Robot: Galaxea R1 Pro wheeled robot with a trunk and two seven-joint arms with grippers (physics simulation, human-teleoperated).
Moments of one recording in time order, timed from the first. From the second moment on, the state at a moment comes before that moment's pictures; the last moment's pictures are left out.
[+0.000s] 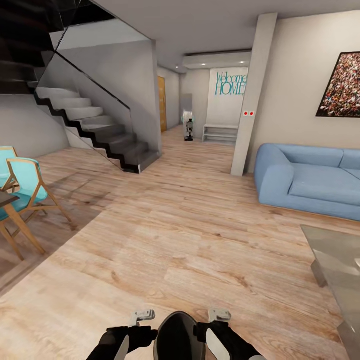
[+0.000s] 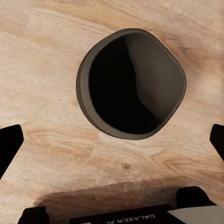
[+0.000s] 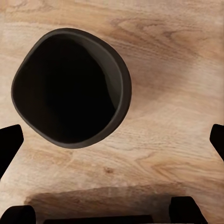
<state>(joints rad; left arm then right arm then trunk) -0.31 -0.12 -0.03 -0.75 0.09 0.52 -0.05 -0.51 0.17 0.37 -0.37 -0.51 0.30 -0.32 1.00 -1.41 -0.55</state>
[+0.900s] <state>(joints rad) -0.31 -0.11 -0.03 -0.72 0.08 0.47 -0.05 -0.50 0.17 0.37 -0.37 -0.51 0.29 -0.32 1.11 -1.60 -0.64</state>
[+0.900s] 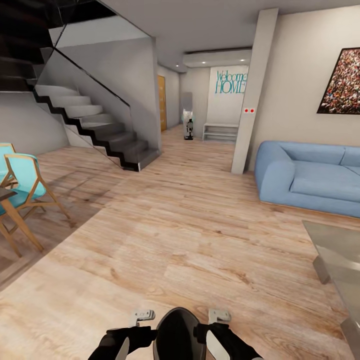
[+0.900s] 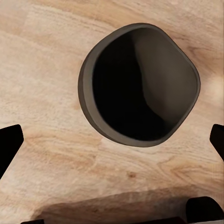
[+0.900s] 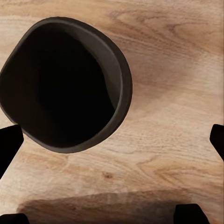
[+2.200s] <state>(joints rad) -0.31 -0.12 -0.02 -0.72 0.08 0.47 -0.04 -0.50 0.17 0.37 -0.37 -0.51 0.25 -0.31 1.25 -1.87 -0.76</state>
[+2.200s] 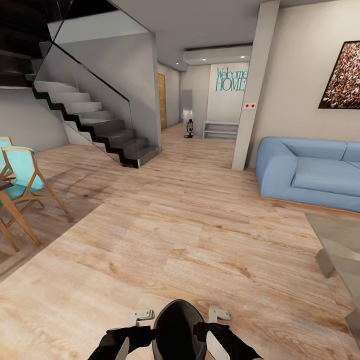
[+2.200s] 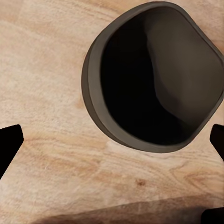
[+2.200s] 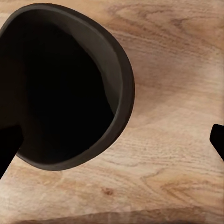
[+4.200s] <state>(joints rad) -0.38 -0.13 -0.02 -0.70 0.09 0.43 -0.04 -0.51 0.17 0.38 -0.42 -0.50 0.26 -0.32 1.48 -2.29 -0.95</state>
